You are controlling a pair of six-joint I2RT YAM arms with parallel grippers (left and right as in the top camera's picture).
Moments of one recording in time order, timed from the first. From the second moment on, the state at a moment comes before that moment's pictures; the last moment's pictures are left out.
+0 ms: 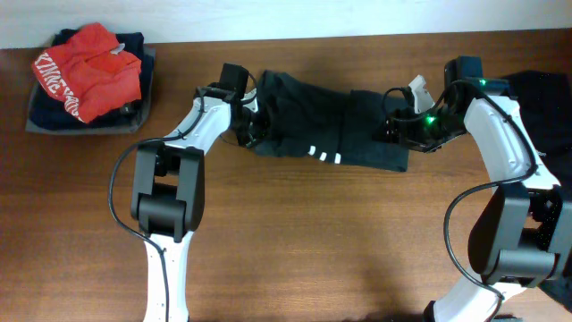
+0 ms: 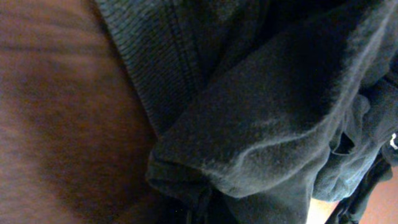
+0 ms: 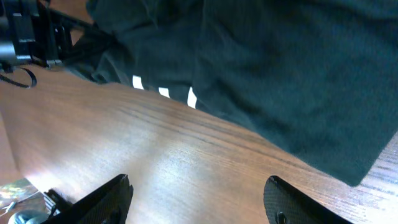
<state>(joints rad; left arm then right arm) -0.26 2.38 1.80 -0.71 0.57 -0.56 -0.12 1.90 1.54 -1.08 -0.61 -0.06</state>
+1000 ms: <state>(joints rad) -0.26 2.34 1.82 -0.69 0.45 -0.61 -0.08 2.17 1.54 -0.77 -0.42 0.26</state>
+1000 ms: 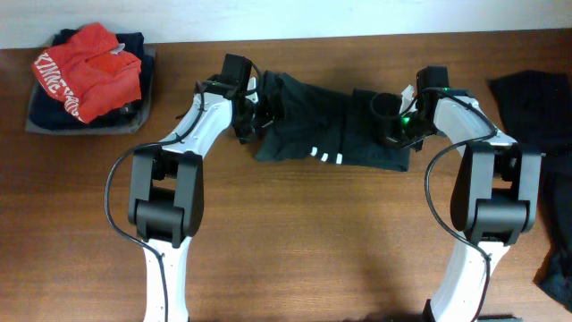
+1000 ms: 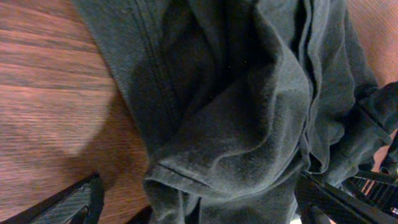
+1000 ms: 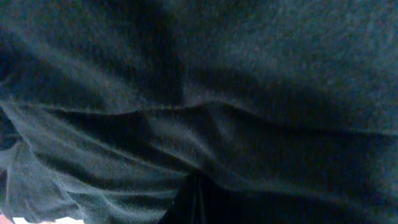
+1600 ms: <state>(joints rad) -0.25 2.33 1.81 -0.62 0.38 -0.56 -0.08 2.18 1.54 -0.60 -0.26 0.18</state>
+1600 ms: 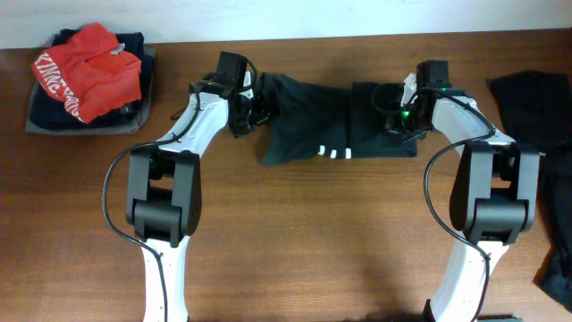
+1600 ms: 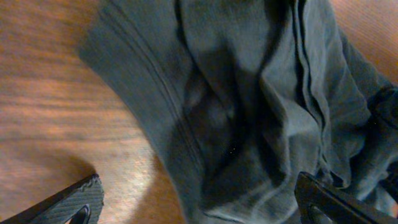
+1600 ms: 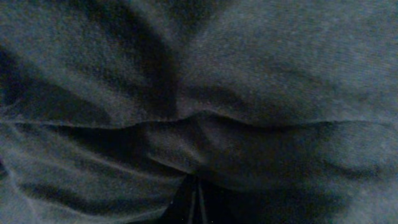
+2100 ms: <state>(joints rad) -0.24 2.34 1.81 -0.58 0.36 -0.47 -0.12 2.18 1.75 -0.92 -0.20 0.15</state>
